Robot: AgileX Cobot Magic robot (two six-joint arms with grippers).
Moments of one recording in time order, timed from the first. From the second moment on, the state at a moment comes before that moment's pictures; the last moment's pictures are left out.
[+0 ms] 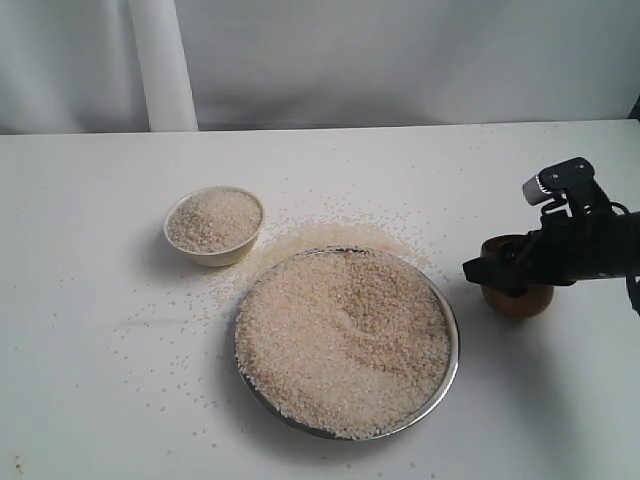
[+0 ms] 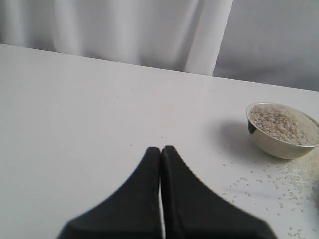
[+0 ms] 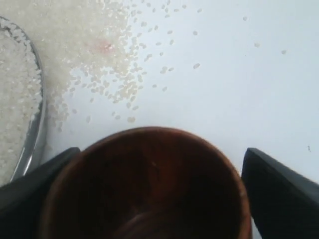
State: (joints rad) left arm 0.03 -0.01 0.00 0.20 0.34 -0.33; right arm -0.09 1.92 -0.84 1.54 0.59 -1.98
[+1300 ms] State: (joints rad) left arm 0.03 -0.01 0.00 0.20 0.34 -0.33; right arm -0.09 1.11 -0.84 1.50 0.91 -1.70
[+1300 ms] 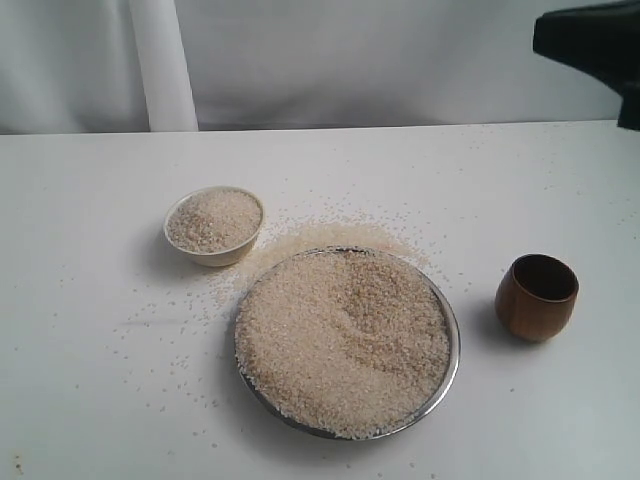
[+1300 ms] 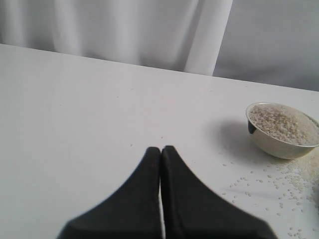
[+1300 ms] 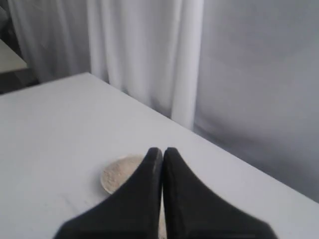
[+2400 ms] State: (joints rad) left arm 0.03 -0.01 0.00 0.20 0.34 -0.33; right arm -0.09 0.74 -0.84 1.15 0.55 -1.50
